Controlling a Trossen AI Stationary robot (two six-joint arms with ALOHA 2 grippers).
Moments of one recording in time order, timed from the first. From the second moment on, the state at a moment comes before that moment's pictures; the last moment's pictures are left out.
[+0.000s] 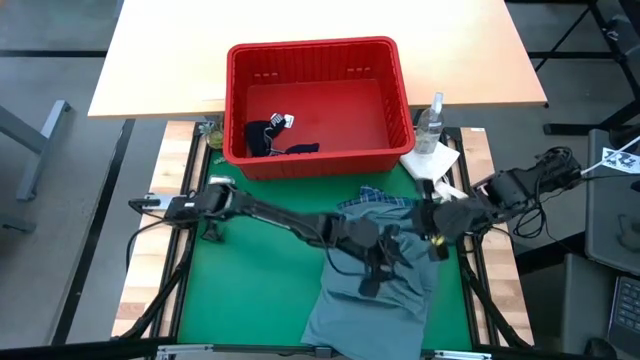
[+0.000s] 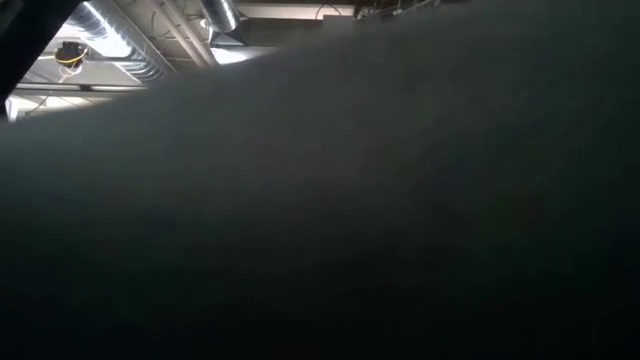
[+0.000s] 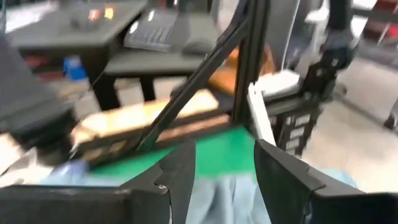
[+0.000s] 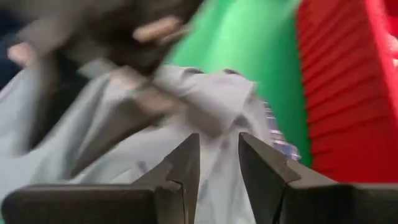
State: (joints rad) left arm -0.22 2.29 1.99 0.03 0.16 0.05; right arm 0.45 1.19 1.43 -1.16 0.30 0.15
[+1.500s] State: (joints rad) left arm -0.23 2.10 1.98 -0.85 0.06 0.06; right arm 0.53 1.62 1.43 -1.34 0.12 -0.01
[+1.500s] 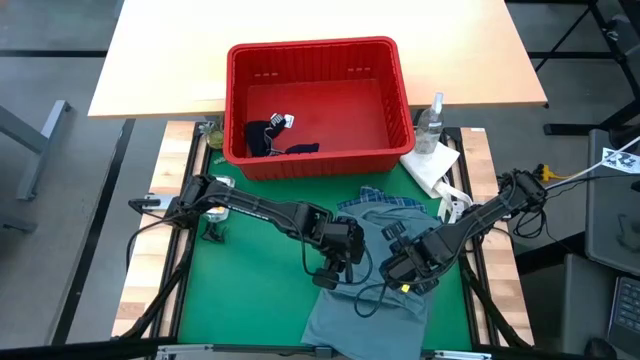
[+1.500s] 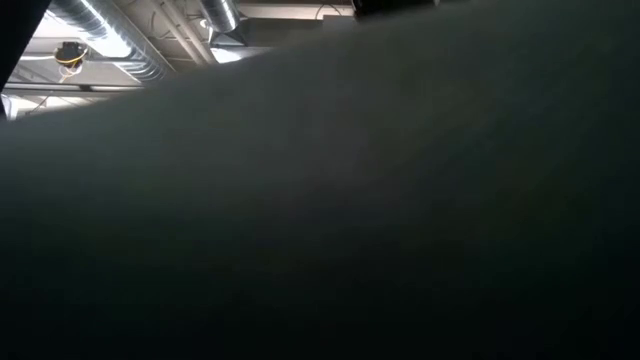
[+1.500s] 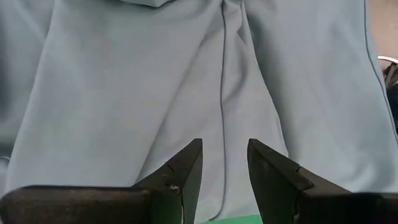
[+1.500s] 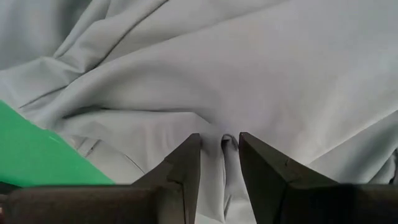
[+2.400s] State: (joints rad) left arm -0.21 2.10 1.98 -0.86 0.01 0.06; right arm 0.53 1.62 1.37 -1.50 0.14 0.05
